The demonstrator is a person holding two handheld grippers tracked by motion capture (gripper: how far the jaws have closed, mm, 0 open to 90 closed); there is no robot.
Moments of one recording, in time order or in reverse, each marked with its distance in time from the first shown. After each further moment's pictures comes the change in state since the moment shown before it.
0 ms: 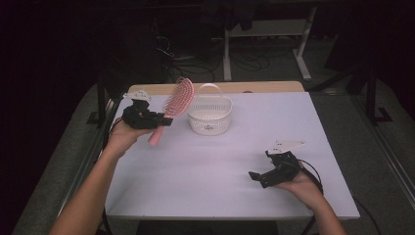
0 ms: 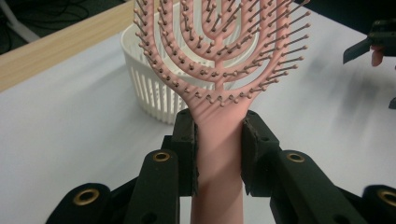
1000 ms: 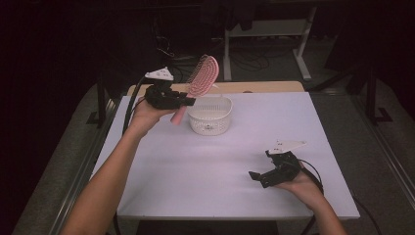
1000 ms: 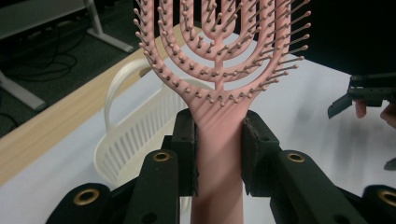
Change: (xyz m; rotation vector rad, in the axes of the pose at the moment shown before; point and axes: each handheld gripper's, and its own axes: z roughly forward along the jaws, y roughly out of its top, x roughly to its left) left arm -0.014 0.071 0.037 -0.102 -0.049 0.119; right arm 0.000 0.000 -0.001 -0.009 0.006 0.003
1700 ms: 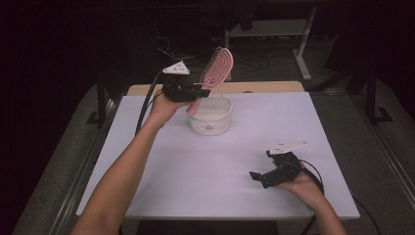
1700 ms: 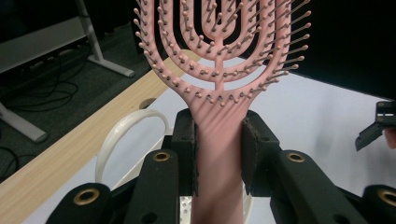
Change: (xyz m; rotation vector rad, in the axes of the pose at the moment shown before) left arm 0.010 0.016 0.045 -0.071 -0.004 0.056; right arm 0.000 -0.001 -0.002 -0.006 0.002 0.002
